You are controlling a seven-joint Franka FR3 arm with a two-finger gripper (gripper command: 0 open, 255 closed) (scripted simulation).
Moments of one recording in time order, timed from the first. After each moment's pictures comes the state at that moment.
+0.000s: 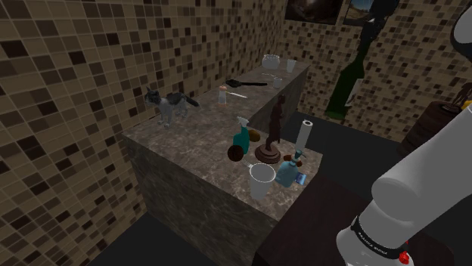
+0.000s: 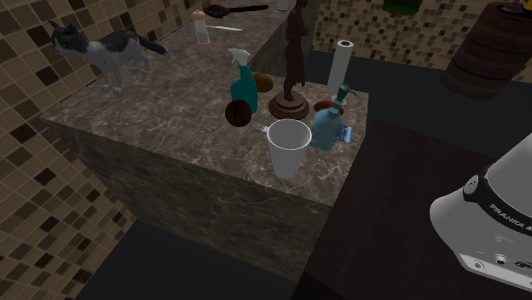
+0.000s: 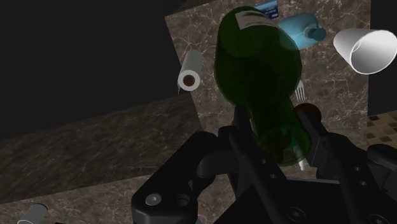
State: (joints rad) arm -0.44 -0.12 -0.46 -1.48 0.01 1.38 -0.78
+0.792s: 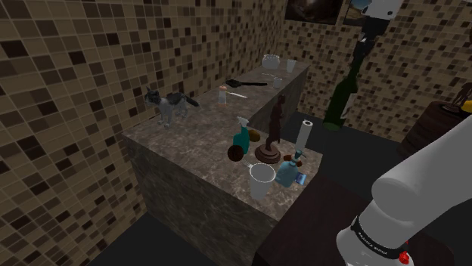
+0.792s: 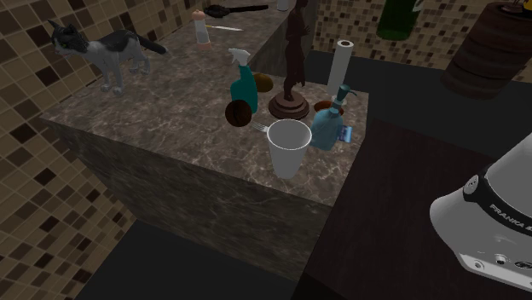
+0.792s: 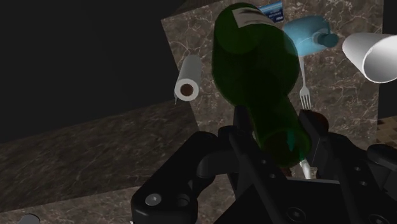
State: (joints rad) arm -0.44 -0.19 -0.44 -1.72 -0.02 1.56 -0.76
